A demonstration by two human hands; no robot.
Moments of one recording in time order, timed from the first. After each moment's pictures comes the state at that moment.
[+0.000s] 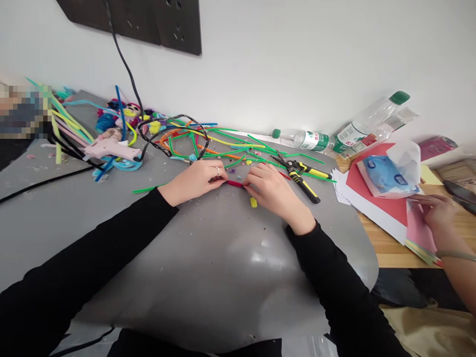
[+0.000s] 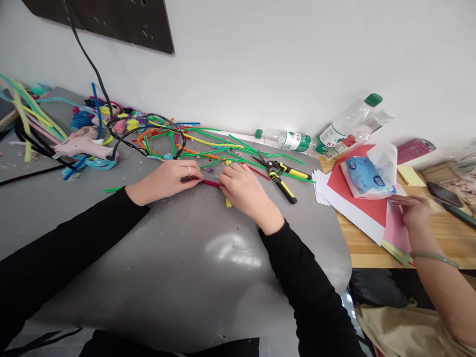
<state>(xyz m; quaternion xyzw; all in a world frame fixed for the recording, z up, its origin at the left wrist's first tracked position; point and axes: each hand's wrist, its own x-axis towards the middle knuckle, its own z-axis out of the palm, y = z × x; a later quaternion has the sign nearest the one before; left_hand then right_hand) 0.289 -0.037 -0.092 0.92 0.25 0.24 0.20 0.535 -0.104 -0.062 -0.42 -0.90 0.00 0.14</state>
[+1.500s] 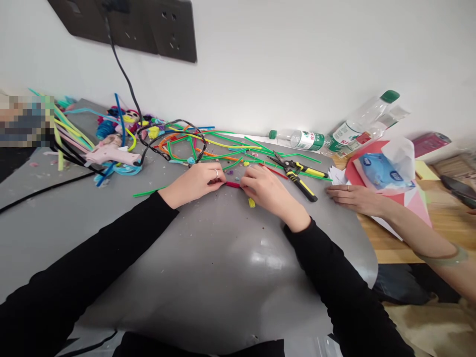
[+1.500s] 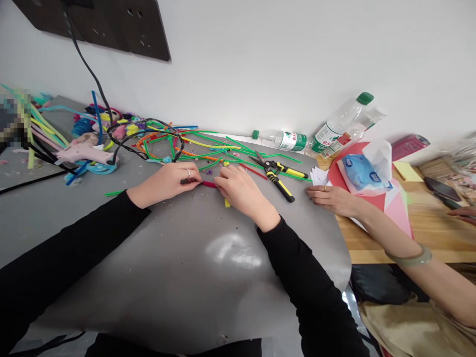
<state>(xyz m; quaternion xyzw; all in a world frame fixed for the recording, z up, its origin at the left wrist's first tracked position) 0.289 -0.038 -0.093 0.92 0.25 0.24 0.20 0.532 -0.102 -0.068 -0.42 -0.90 0.02 0.13</state>
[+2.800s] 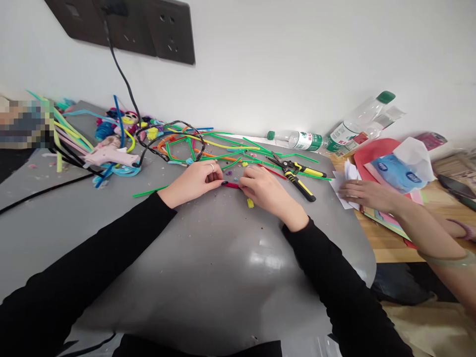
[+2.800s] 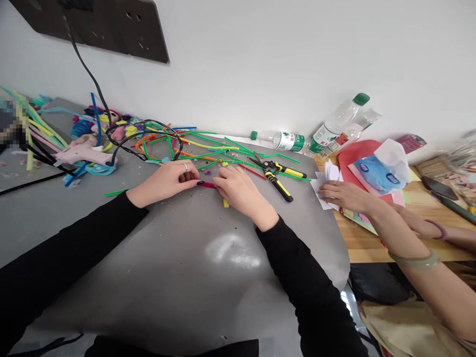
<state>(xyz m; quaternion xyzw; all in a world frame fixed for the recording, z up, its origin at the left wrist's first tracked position) 0.293 -0.039 -0.088 0.86 0.34 0.23 0.29 0.532 -0.102 -0.068 -0.42 -0.89 0.03 0.14</state>
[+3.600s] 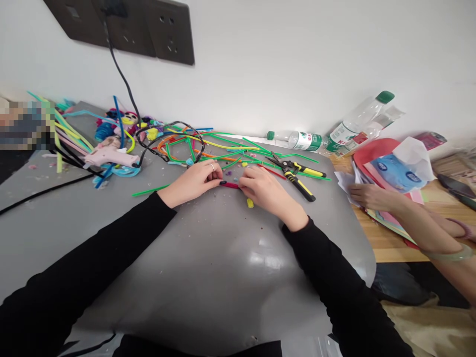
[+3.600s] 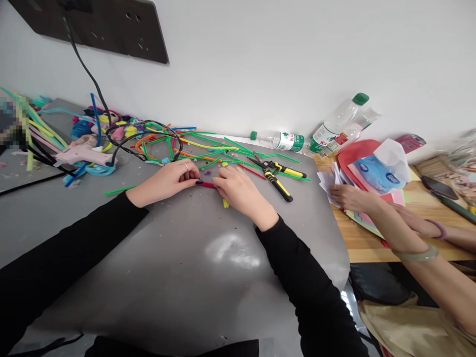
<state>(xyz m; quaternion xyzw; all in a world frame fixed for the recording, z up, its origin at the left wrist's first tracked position) 0.291 -0.036 -0.093 0.86 0.34 0.22 0.31 0.532 -0.102 -0.067 -0.42 -0.89 0.05 0.14</state>
